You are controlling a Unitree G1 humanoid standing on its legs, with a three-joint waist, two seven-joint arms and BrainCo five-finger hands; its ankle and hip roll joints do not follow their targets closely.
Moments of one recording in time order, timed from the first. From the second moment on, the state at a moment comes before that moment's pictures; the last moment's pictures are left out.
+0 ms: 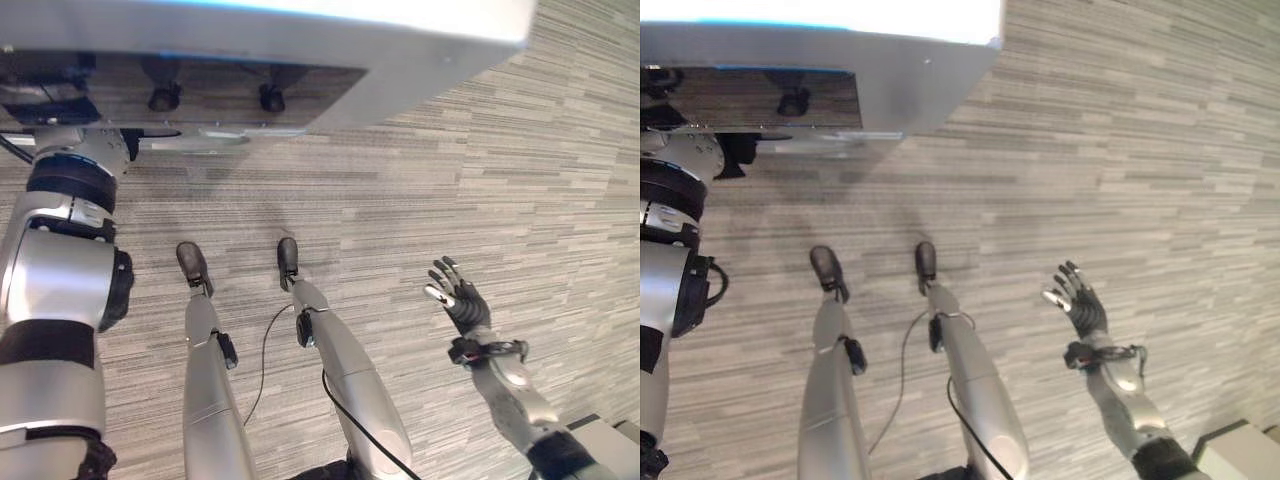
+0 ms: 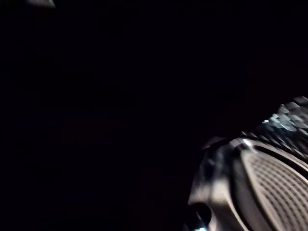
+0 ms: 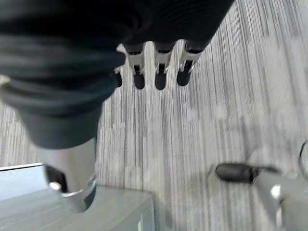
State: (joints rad) left arm -1.48 0.75 -0.42 1.02 -0.93 -0.39 0.64; right arm 0.04 -0.65 0.27 0.17 0.83 -0.30 -0.04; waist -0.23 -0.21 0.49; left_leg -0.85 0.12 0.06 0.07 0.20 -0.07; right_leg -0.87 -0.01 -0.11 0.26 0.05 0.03
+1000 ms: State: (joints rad) left arm -1.68 0.82 -1.30 1.23 0.49 0.00 0.15; right arm 0.04 -0.79 0.21 0.15 0.81 -0.16 0.12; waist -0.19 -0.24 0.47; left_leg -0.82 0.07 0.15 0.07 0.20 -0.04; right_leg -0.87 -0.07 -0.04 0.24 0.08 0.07
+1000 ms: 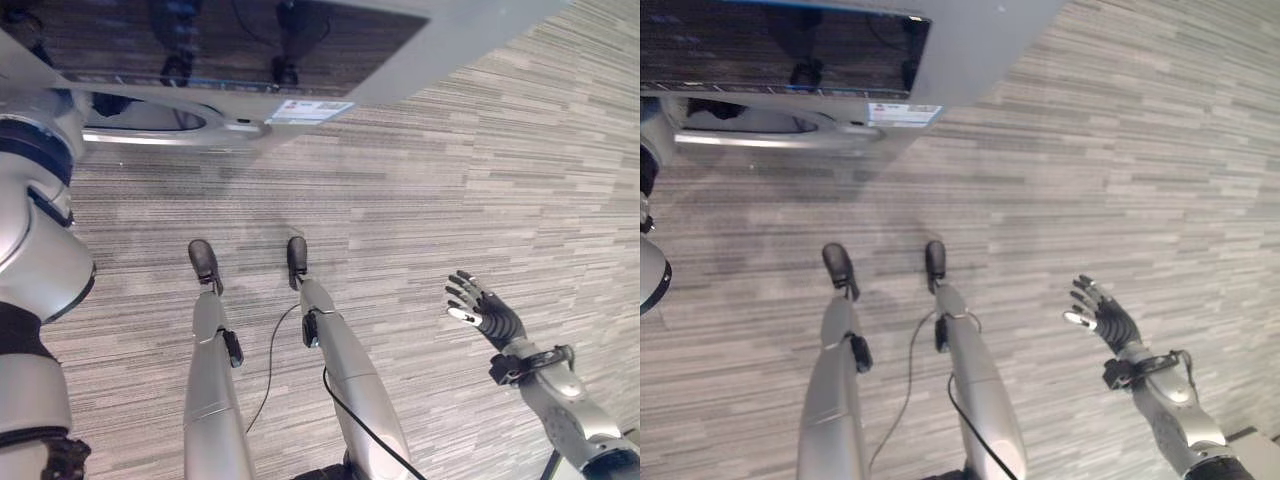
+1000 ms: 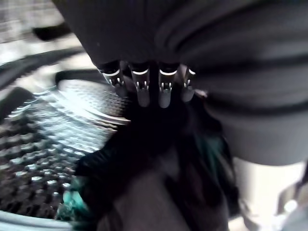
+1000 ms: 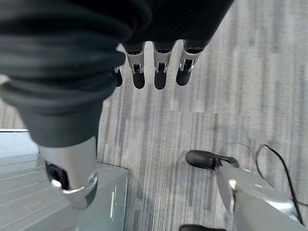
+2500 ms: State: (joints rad) left arm -0.25 0.72 -0.14 1.21 0.08 -0.07 0.22; right arm 0.04 -0.39 0.22 1.25 0.09 -0.04 -0.01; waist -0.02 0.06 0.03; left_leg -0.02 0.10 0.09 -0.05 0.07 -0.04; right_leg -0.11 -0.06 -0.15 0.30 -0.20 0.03
